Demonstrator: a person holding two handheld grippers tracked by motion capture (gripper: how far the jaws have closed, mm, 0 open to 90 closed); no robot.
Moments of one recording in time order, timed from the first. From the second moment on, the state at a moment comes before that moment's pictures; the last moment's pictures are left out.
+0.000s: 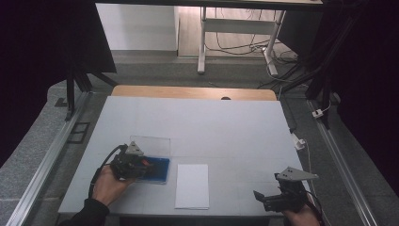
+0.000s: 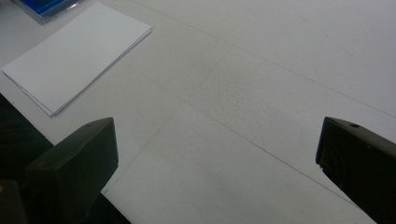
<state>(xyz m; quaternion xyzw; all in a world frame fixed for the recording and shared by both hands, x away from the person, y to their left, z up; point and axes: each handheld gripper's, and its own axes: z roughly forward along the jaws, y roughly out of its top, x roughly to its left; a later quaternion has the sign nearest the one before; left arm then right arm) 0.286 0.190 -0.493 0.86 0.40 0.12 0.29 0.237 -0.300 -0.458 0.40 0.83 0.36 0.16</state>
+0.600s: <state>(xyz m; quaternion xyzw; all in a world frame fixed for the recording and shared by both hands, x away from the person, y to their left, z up) 0.279 0.193 -0.478 0.85 0.39 0.14 0.33 0.237 -0.300 -0.458 0.39 0.83 0.36 0.16</state>
